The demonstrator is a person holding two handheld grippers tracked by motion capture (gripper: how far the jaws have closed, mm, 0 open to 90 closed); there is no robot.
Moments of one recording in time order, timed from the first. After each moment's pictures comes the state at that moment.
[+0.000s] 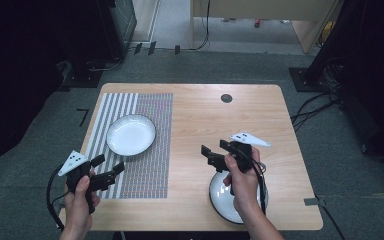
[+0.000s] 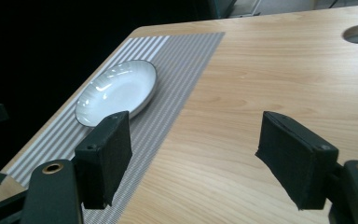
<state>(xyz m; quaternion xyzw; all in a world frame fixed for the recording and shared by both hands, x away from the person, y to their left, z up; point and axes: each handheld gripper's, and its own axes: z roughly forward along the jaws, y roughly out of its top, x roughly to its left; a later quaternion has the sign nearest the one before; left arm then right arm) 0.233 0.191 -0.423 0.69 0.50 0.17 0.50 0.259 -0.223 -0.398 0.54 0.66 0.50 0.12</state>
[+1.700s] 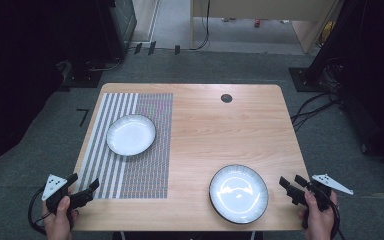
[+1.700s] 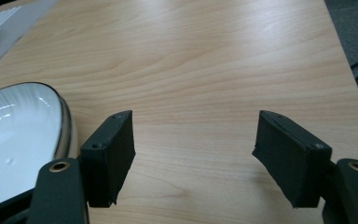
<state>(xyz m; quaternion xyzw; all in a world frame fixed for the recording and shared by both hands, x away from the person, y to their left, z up) 0.213 0.274 -0.505 0.67 0.54 0.24 0.44 0.183 -0.440 -0.511 0.64 0.60 0.44 0.19</state>
